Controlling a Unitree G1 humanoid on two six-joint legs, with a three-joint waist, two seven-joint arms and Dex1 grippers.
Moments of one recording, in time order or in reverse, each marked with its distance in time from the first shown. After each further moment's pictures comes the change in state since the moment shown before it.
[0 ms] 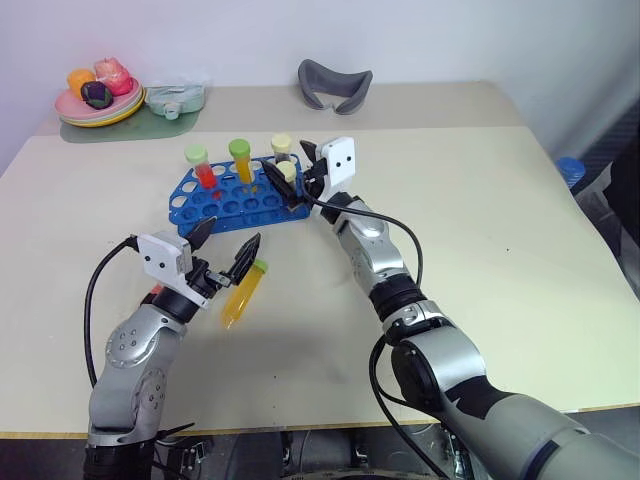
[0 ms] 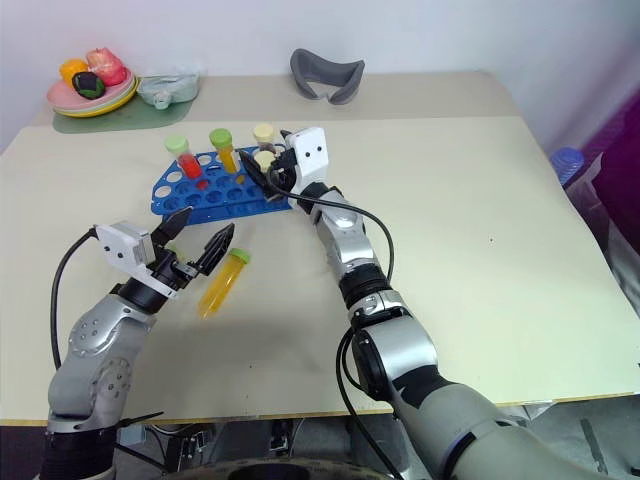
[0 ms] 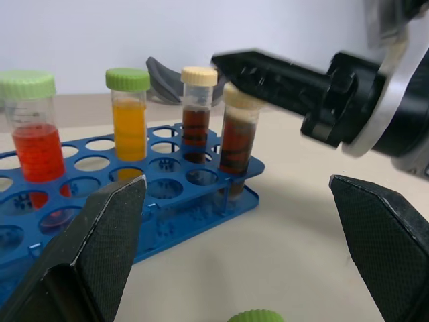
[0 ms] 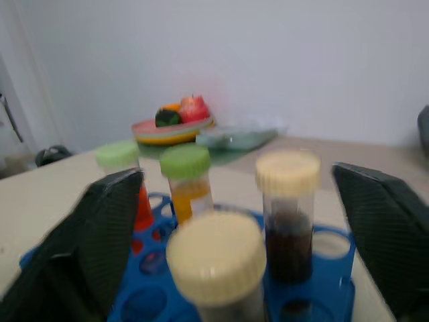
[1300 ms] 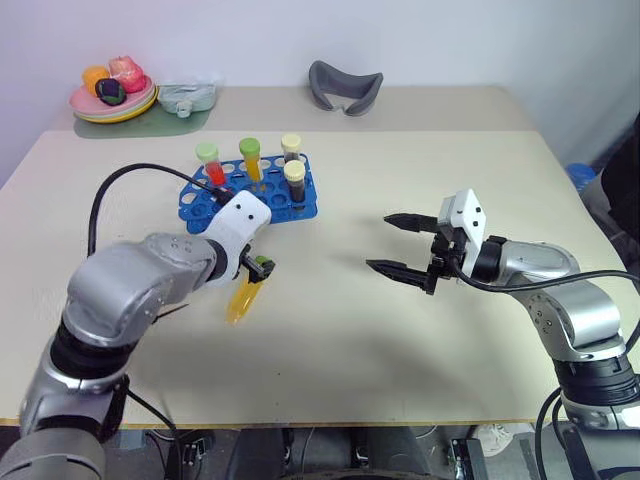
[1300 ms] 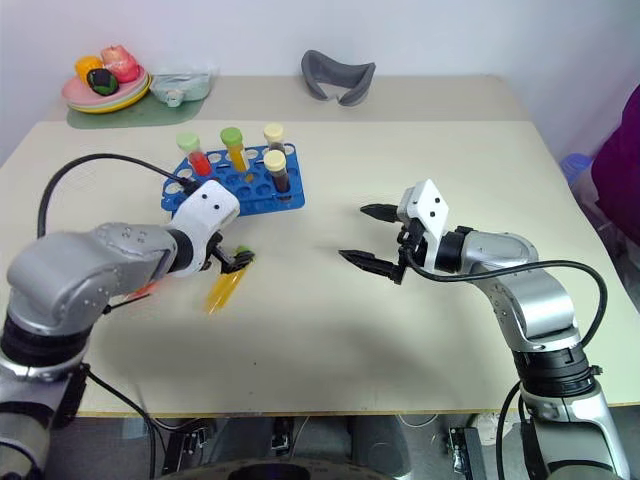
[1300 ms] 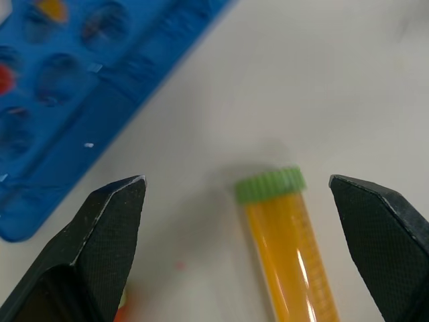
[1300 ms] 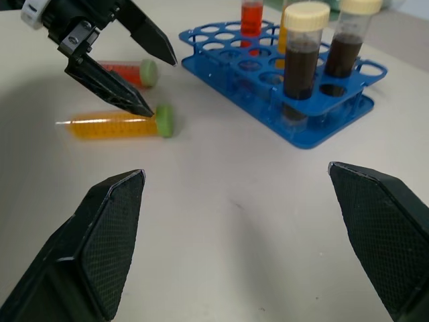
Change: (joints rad) left arm -0.744 0.428 -0.403 -0.125 -0.277 1.416 0.340; right arm 0.591 -0.781 0.037 -1.073 0.327 0.758 0.485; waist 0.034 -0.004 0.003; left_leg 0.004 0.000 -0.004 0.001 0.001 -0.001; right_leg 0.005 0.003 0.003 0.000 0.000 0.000
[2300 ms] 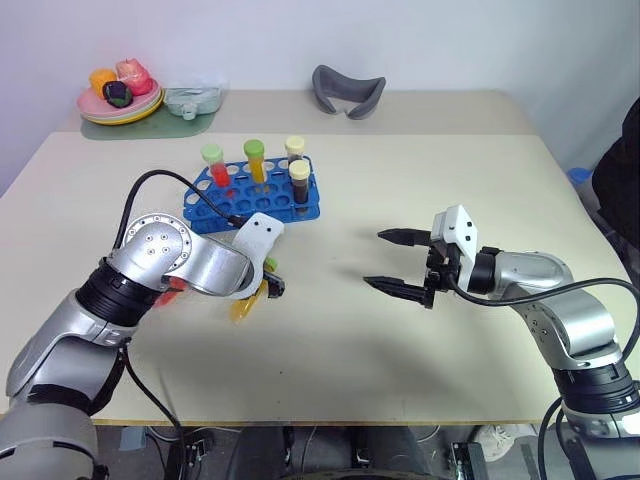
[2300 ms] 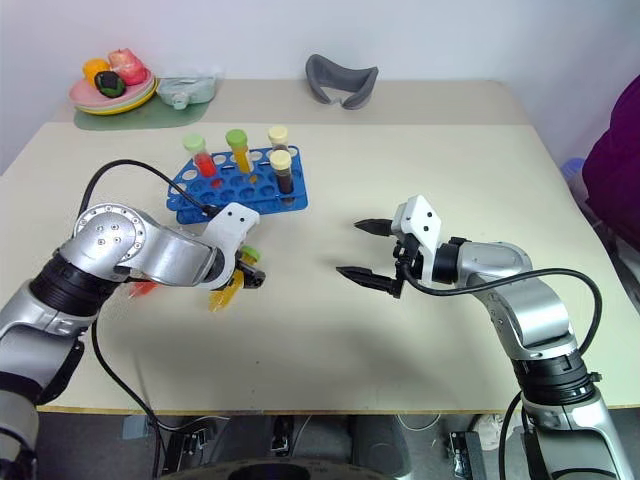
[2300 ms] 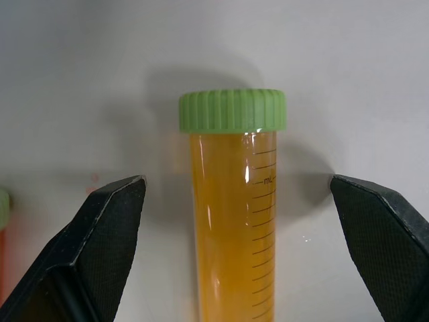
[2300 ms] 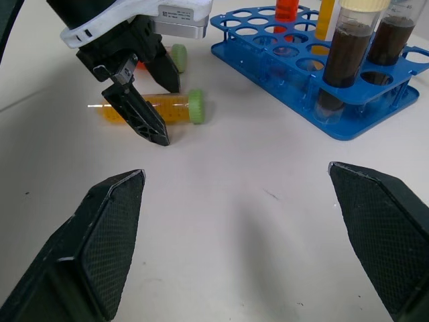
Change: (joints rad) left arm -0.126 0.013 -0.265 0.473 -1.228 -0.257 1.230; right arm 0.041 -0.009 0.027 -0.010 -0.005 -0.018 0.028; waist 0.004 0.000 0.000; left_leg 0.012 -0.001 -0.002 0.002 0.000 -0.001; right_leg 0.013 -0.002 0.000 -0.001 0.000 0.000
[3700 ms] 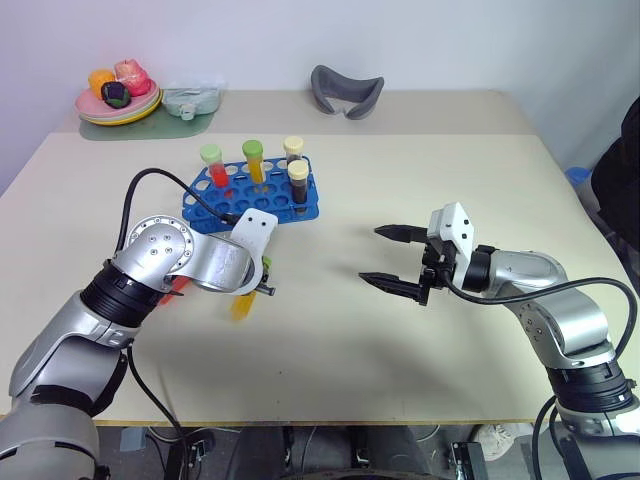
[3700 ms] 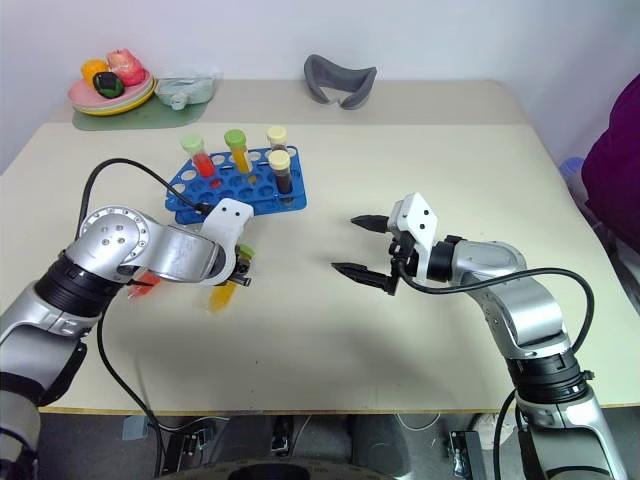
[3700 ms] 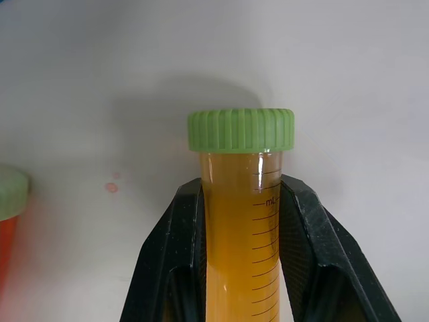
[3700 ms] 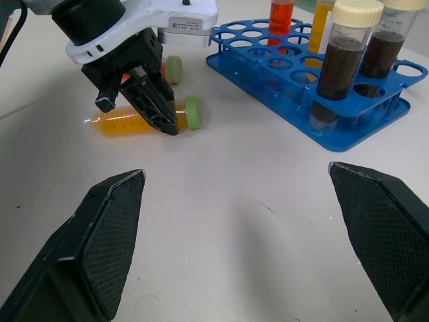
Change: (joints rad) left arm 0.001 0.008 -0.009 0.027 -0.021 -0.087 0.122; right arm -0.011 0.025 0.010 0.000 -0.001 -0.013 -0.030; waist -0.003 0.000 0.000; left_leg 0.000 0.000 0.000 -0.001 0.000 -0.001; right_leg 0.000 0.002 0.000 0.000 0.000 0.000
